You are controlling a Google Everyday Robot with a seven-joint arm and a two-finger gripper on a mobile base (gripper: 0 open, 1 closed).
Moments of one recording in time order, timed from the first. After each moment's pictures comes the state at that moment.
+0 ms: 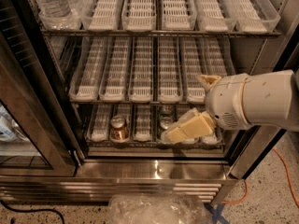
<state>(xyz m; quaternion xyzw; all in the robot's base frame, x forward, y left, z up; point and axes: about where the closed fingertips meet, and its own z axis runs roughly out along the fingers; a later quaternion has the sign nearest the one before) 0.453 -0.079 0.904 -0.47 0.76 0.15 0.43</state>
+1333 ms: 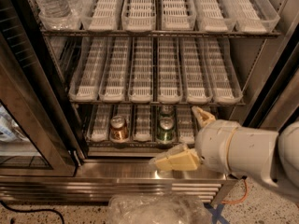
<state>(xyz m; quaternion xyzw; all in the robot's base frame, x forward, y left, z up) 0.424 -0.063 0.839 -0.40 0.77 0.18 0.47</state>
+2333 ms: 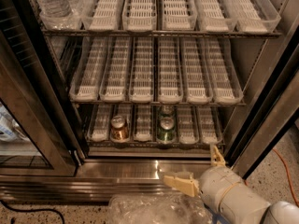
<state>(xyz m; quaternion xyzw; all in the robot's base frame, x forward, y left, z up) 0.420 -0.108 0.729 -0.21 0.79 0.15 0.55</state>
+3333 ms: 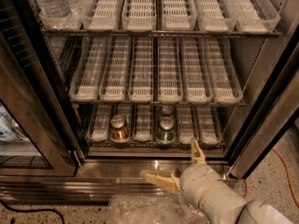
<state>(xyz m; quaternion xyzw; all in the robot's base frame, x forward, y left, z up) 0.433 -0.063 0.734 -0.23 0.74 0.18 0.60</state>
